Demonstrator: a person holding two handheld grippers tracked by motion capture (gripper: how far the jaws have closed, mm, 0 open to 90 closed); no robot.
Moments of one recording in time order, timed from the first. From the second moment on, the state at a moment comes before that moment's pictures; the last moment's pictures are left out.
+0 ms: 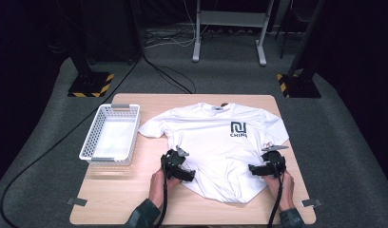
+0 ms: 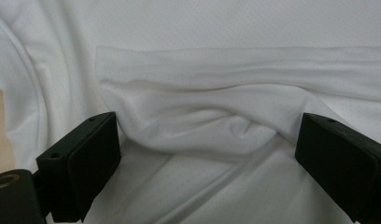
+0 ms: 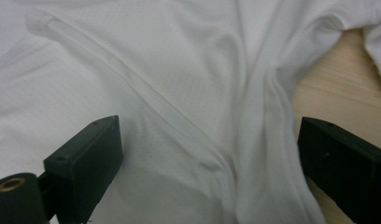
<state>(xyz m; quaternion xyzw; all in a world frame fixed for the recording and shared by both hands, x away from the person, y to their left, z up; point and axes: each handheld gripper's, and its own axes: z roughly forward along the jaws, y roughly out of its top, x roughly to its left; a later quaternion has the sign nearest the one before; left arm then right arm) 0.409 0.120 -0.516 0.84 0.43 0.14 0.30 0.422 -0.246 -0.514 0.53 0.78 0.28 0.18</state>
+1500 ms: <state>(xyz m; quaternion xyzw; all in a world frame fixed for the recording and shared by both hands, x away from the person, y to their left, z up) 0.554 0.182 -0.496 0.77 0.56 0.16 0.26 0.417 -0.247 -0.517 0.53 0.77 0.30 0.19</state>
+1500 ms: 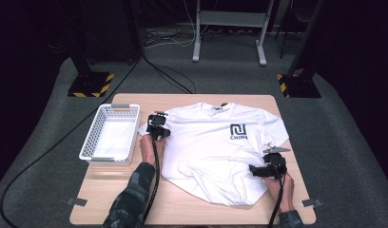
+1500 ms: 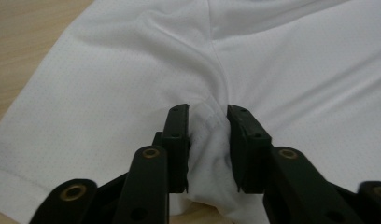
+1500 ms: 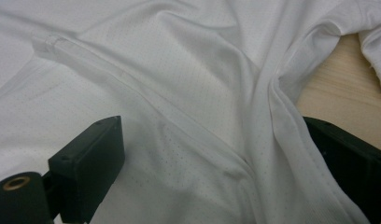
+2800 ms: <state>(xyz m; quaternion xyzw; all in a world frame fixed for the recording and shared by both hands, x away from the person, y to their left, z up) 0.480 0.195 -0.511 0.76 0.55 0.17 0.31 0.416 -0.252 -0.516 0.53 0.77 0.29 0.19</state>
